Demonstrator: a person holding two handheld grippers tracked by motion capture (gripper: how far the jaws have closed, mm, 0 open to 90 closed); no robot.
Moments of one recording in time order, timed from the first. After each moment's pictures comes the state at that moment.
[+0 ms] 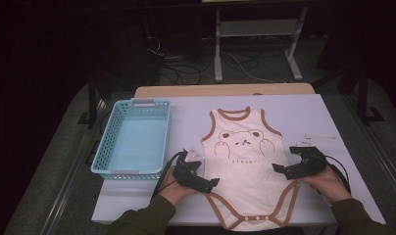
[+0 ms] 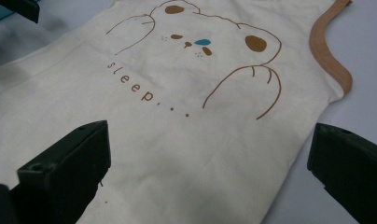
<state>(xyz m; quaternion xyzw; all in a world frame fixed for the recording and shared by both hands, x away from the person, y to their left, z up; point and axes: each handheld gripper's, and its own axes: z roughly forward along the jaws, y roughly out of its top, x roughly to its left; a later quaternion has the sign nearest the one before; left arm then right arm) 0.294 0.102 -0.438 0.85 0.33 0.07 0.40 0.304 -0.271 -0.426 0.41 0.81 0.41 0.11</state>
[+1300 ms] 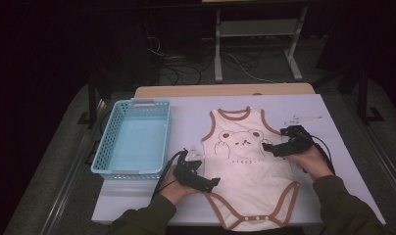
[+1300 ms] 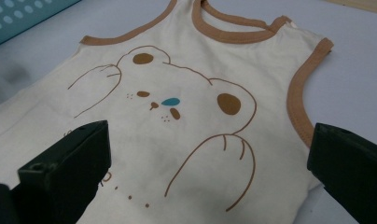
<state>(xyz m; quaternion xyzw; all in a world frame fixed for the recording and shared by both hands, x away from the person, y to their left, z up) 0.295 0.101 -0.437 0.85 0.33 0.07 0.40 0.364 -0.252 -0.418 0.42 0.80 0.42 0.13</state>
